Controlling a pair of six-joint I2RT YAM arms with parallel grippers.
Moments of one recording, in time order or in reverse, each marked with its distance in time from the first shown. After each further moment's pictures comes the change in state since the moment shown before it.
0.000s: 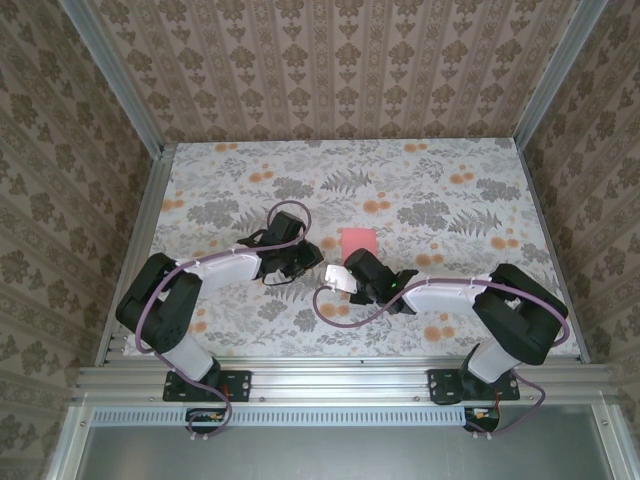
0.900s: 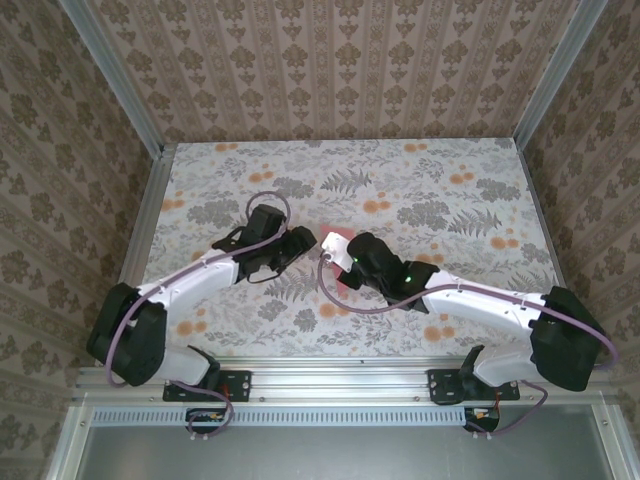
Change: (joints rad) left arm 0.054 -0.228 -0.022 -0.094 -0.045 -0.010; right arm 0.060 -0.225 0.152 -0.111 0.025 0.341
